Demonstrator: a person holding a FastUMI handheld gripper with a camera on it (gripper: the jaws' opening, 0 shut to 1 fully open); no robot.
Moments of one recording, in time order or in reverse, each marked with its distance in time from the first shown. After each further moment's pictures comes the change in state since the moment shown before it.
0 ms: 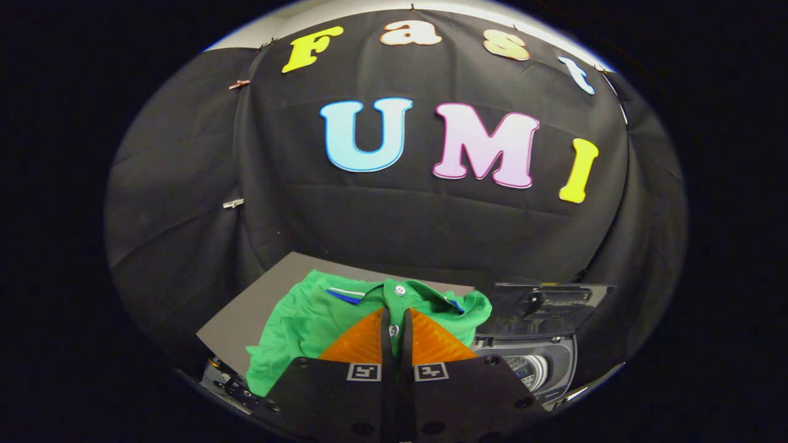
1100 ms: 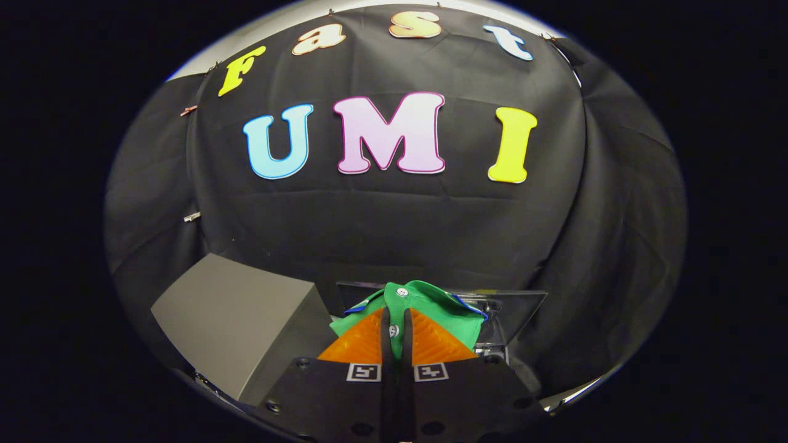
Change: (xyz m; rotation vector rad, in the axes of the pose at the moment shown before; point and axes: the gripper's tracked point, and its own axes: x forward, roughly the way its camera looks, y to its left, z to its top) arm 0.014 -0.265 -0.019 0.066 0.043 -0.043
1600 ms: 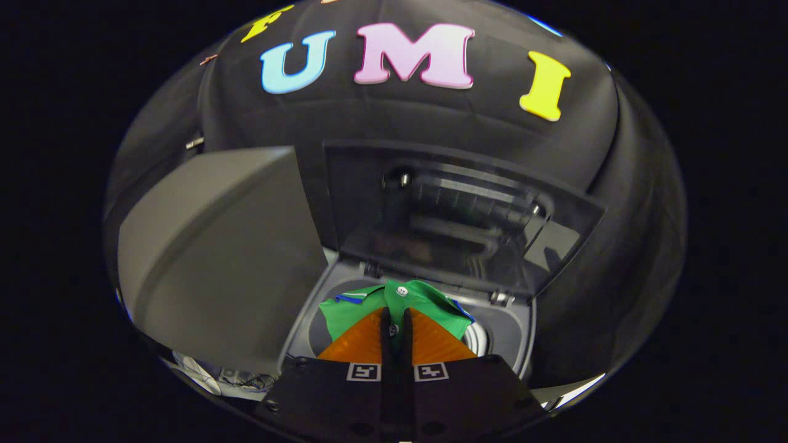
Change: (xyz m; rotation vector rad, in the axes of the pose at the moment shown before) arm 0.062 -0.017 -0.190 -0.113 0.312 0.028
